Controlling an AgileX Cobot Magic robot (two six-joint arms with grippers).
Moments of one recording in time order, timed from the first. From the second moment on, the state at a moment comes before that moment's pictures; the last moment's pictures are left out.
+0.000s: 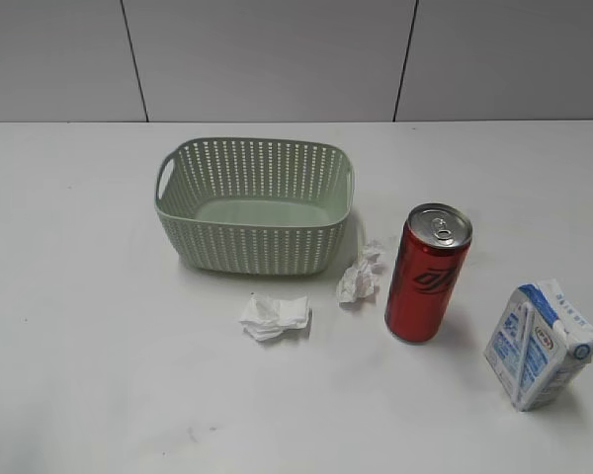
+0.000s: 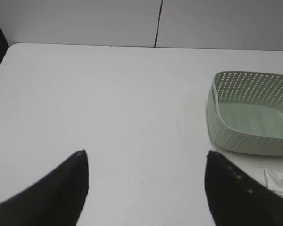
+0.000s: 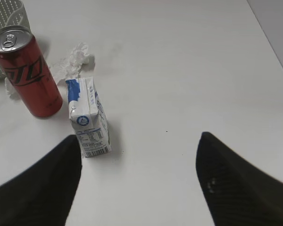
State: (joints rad) left arm 0.00 0.58 -0.79 -0.15 0.84 0.08; right arm 0.08 0.00 -0.41 0.00 0.95 0.03
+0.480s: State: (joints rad) left arm -0.01 1.12 -1.12 -0.21 0.83 0.13; right arm 0.08 0.00 -0.41 0.00 0.95 0.03
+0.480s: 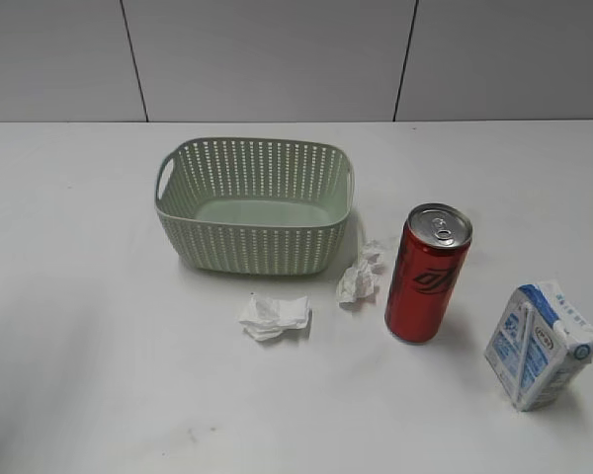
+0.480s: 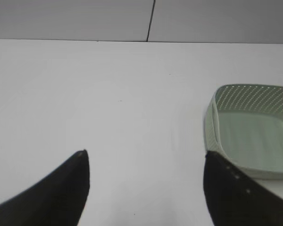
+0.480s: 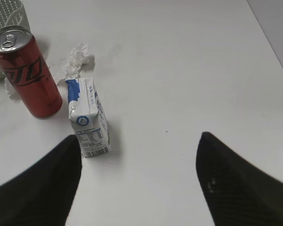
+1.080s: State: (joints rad) left arm -0.28 1.76 -1.54 -0.10 1.00 0.06; right arm 0.08 0.00 -0.41 0.00 0.95 0.03
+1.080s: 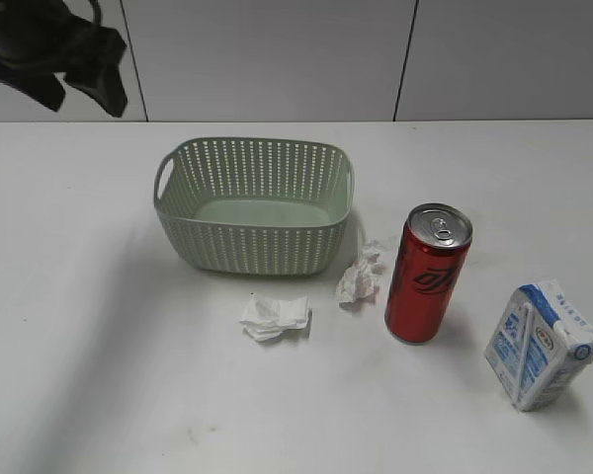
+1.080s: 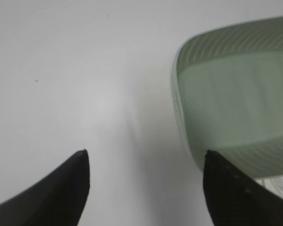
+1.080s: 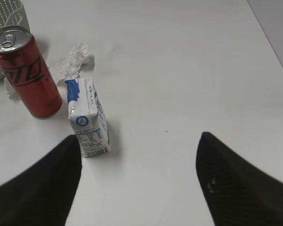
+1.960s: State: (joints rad) left arm -0.35 2.27 -1.82 -0.07 1.07 -0.01; right arm 0.08 0.00 -0.41 0.00 0.95 0.03
